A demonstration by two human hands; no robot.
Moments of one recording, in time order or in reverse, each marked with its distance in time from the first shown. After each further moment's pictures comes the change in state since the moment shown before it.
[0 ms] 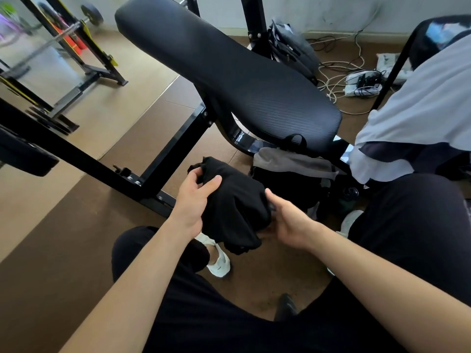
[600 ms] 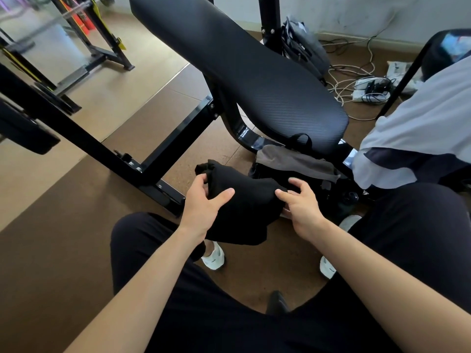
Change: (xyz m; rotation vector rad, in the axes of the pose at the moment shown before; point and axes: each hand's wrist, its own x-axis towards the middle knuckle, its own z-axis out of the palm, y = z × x) left_hand -0.011 -0.039 -0.003 0.296 0.099 0.137; right_hand 0.011 -0.005 -0.017 -0.155 0.377 -0.430
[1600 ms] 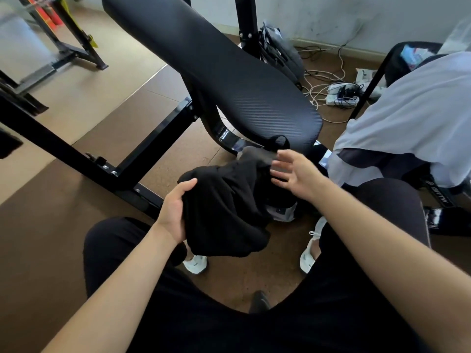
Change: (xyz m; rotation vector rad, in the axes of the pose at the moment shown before) left_hand 0.006 0.003 -0.010 -0.674 -0.244 -0.414; right_hand 0.042 -0.079 -0.028 0.082 -0.026 0.166
